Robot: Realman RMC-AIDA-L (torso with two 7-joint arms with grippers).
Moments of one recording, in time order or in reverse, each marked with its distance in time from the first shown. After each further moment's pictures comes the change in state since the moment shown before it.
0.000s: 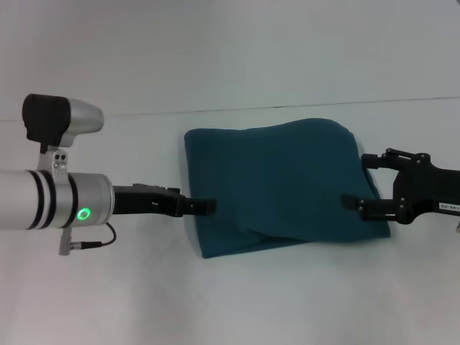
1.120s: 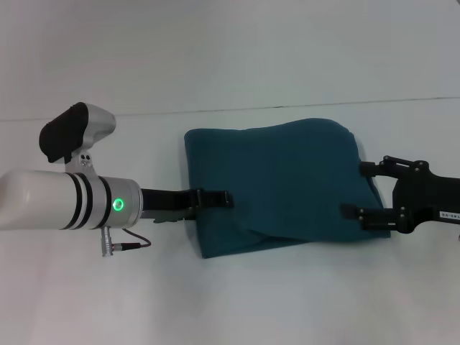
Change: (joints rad) left arm -0.143 -0.001 -0.031 -0.236 0.020 -0.128 -0.418; right arm -0.012 0.003 -0.002 -0.004 -0.003 -0.034 -0.012
